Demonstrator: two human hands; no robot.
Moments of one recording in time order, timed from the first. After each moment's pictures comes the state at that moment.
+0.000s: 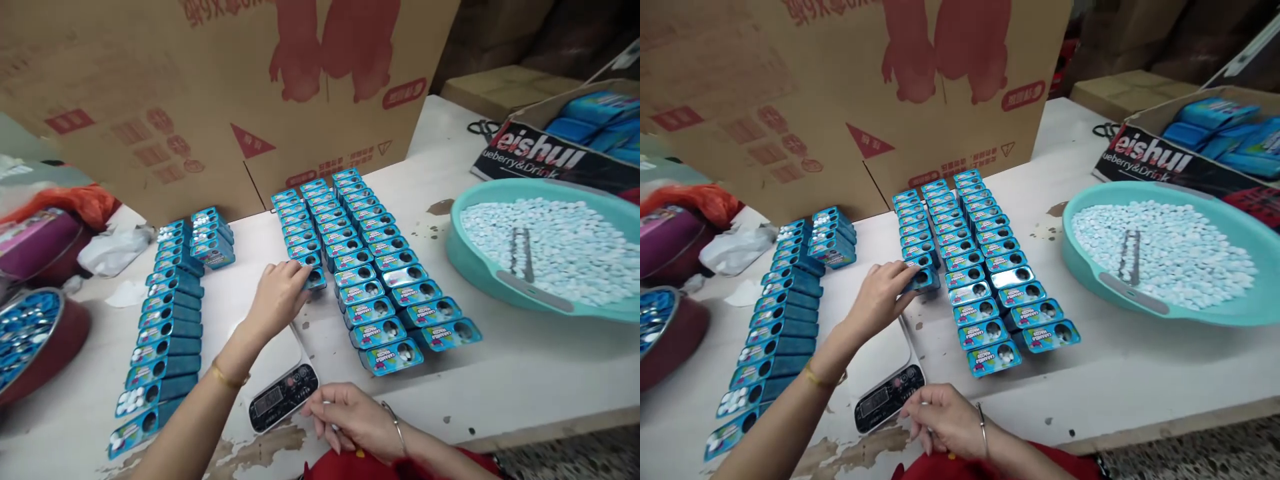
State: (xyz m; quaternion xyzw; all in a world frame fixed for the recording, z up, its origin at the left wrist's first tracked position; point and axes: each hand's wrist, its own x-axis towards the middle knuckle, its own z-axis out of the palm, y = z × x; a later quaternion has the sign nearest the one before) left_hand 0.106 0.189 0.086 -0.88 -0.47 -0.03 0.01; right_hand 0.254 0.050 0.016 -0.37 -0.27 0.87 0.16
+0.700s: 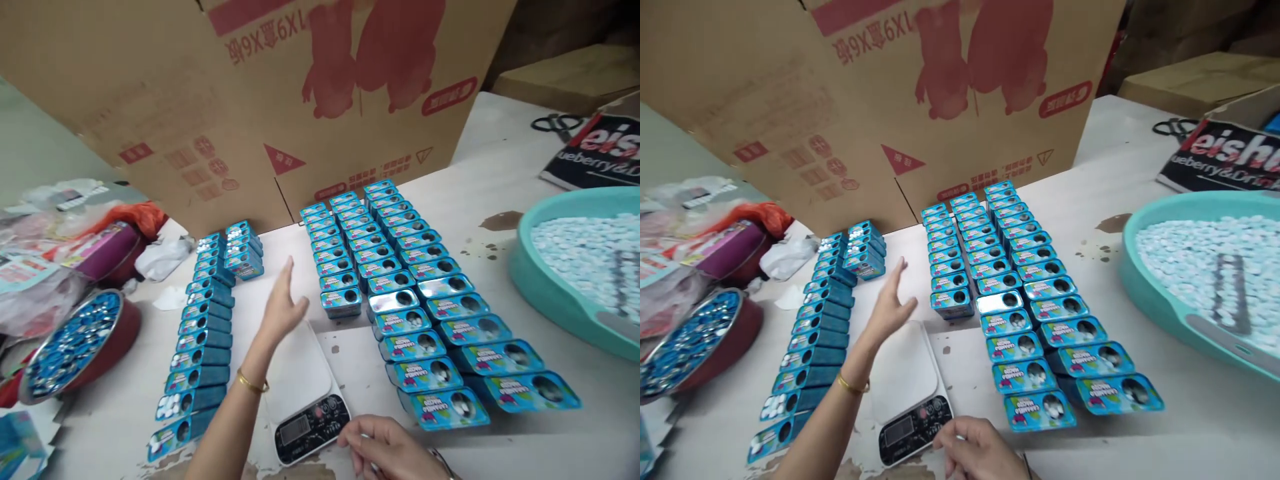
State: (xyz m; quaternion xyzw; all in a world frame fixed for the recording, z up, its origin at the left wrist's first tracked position) left_hand 0.044 0.215 0.026 -0.74 -0.61 -0.25 -0.13; right_hand 0.252 0.056 0.003 -0.38 -0.26 0.88 0.13
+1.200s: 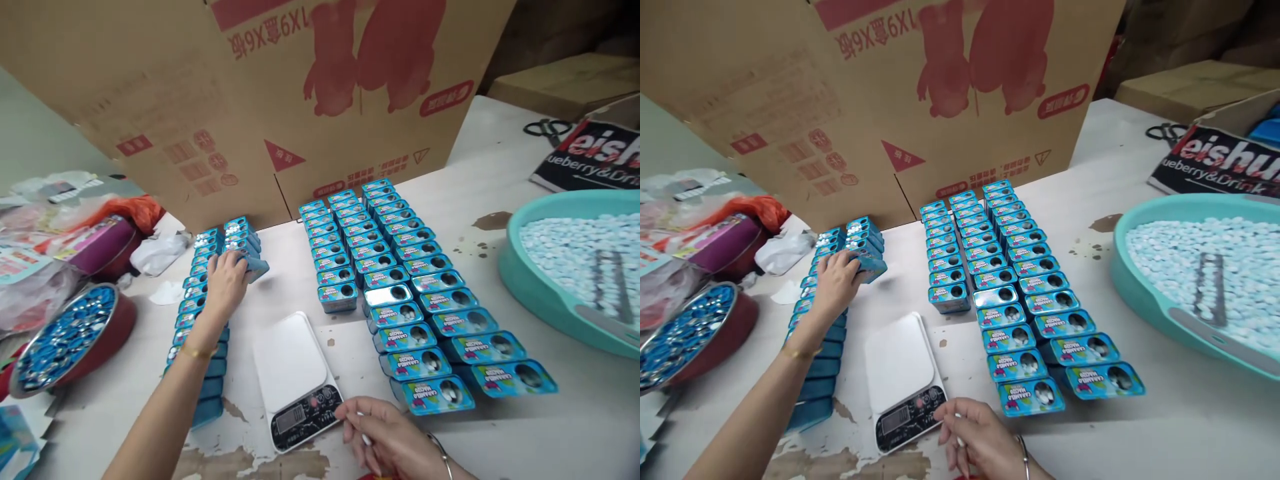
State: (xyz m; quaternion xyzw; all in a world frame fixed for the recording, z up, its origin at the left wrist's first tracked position) left_hand -0.039 0.228 0.083 -0.76 -0.62 0.02 0.19; right_hand 0.257 0.057 0.011 -0.38 -0.19 0.88 0.21
